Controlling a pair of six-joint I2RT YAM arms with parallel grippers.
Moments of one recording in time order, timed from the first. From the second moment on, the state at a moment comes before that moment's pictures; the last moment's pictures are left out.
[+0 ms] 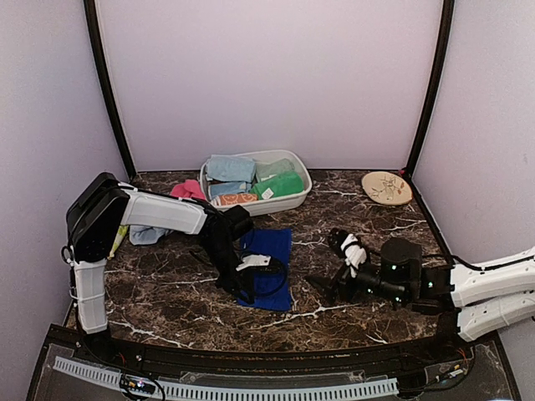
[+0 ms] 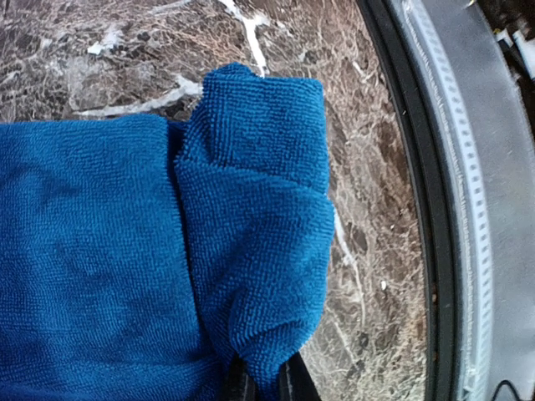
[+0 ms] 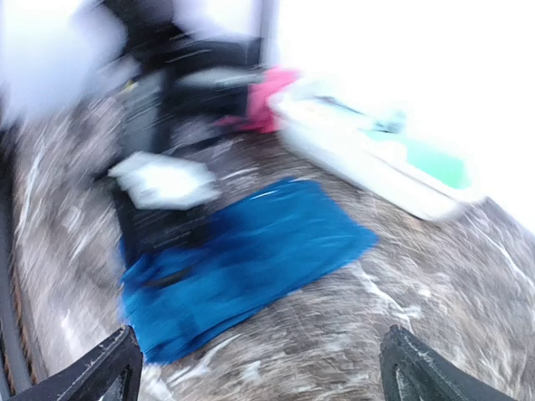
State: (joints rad) left arm -0.81 2.01 1.32 -0.80 0.69 0.76; right arm 1.09 1.04 0.38 0.36 0.21 -0.03
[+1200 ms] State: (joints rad) left arm -0.70 2.15 1.42 -1.00 0.91 0.75; right arm 1.23 1.80 0.70 0.48 0.08 -0.51
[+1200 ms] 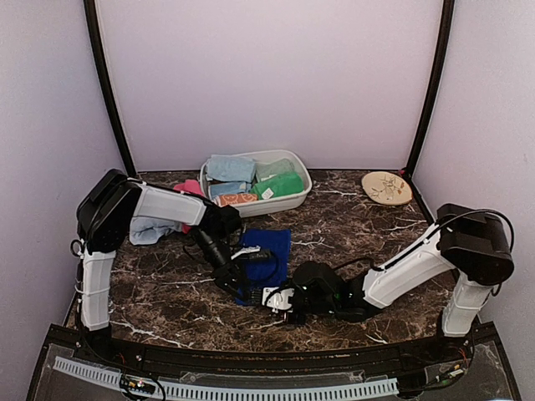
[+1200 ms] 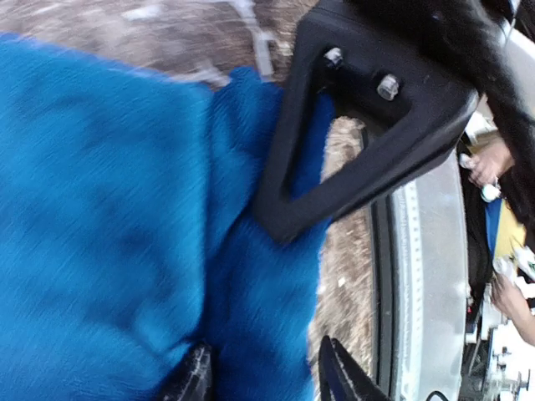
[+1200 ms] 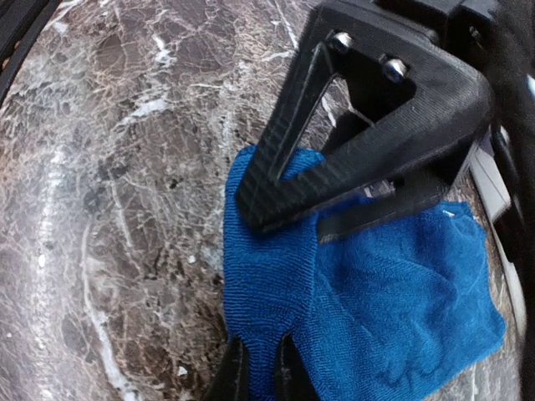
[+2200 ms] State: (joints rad) left arm -0.92 1.65 1.01 -0.49 0.35 0.82; right arm 0.87 1.98 1.03 0.08 -0.80 0.19
